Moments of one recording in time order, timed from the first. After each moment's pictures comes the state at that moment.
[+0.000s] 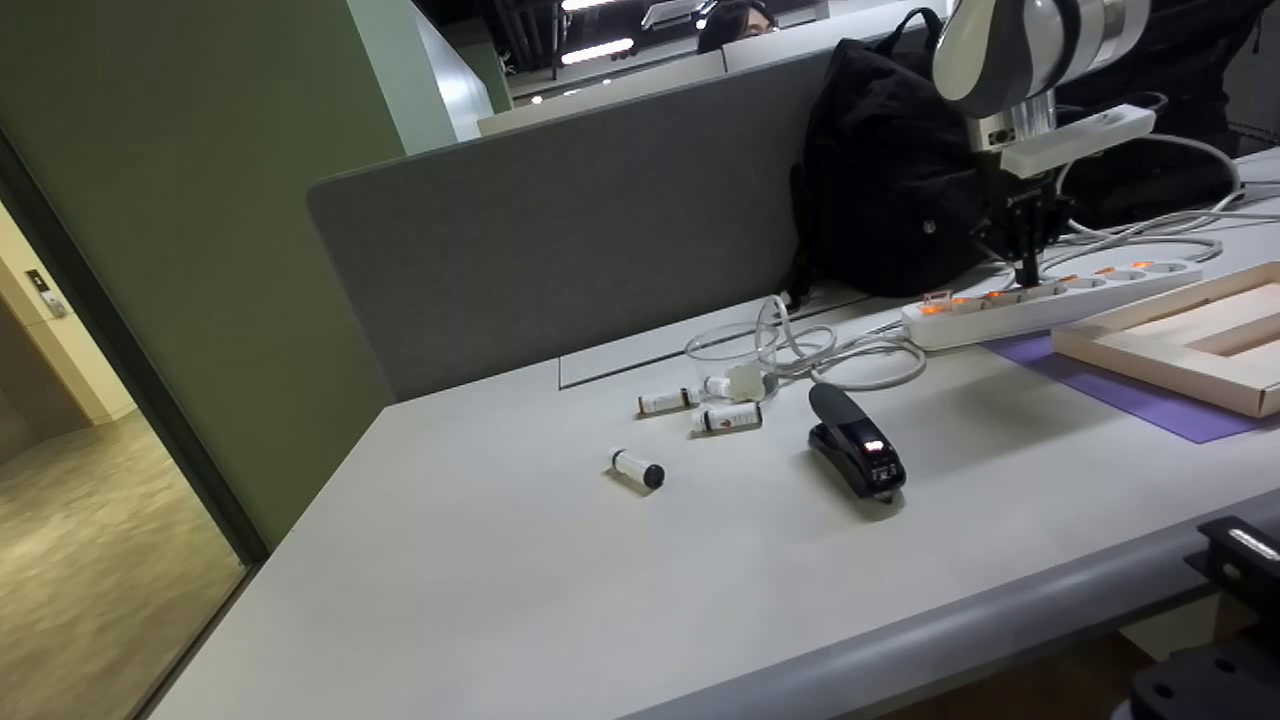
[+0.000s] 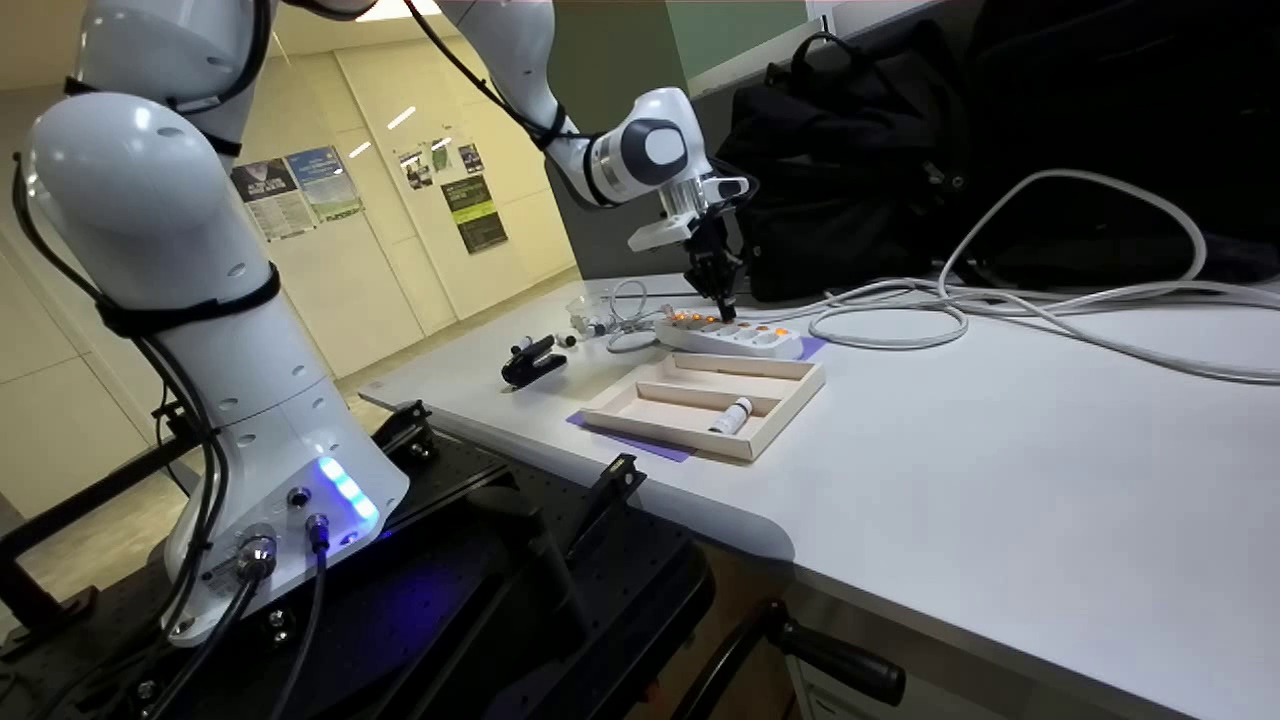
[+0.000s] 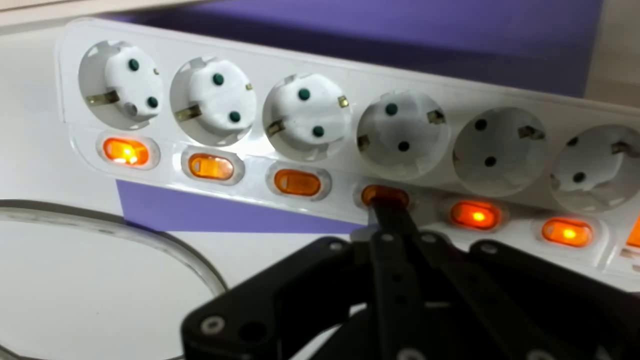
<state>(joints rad) 0.01 0.68 -0.10 -1.94 -0.05 2.62 0.09</state>
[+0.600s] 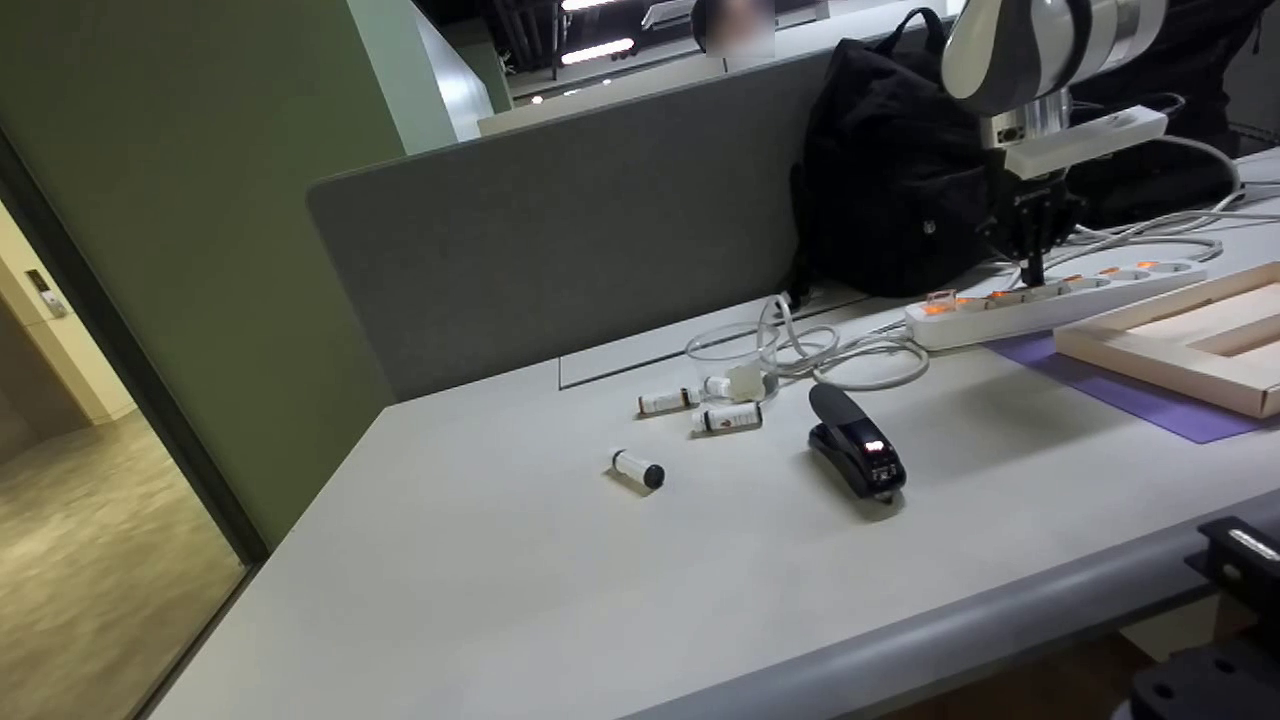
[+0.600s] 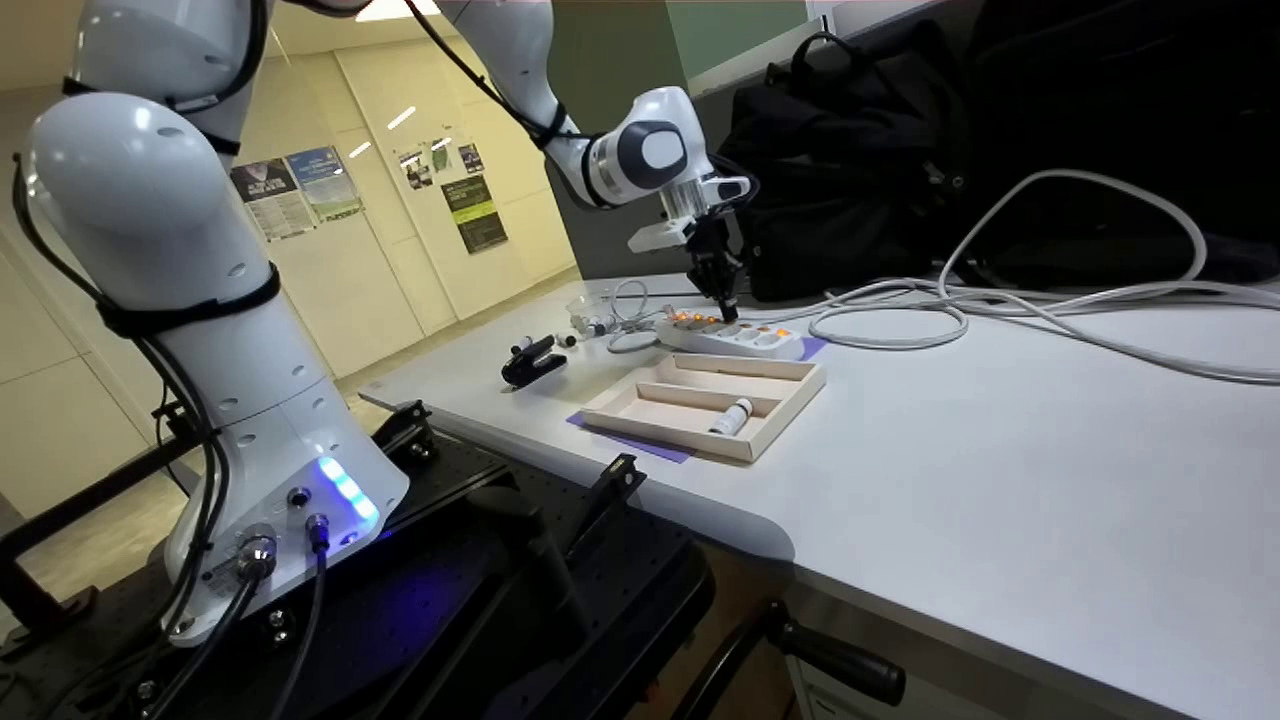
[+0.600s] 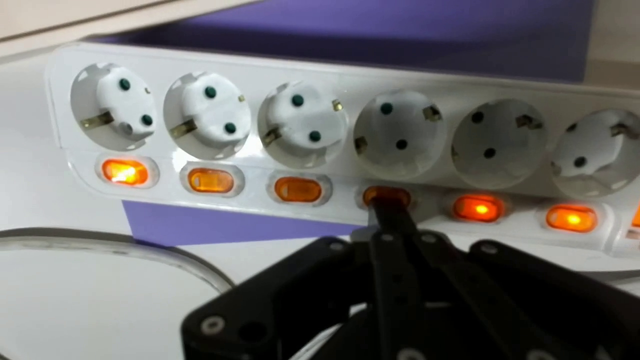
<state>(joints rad) 0.01 0.67 -0.11 -1.98 0.00 2.67 0.12</state>
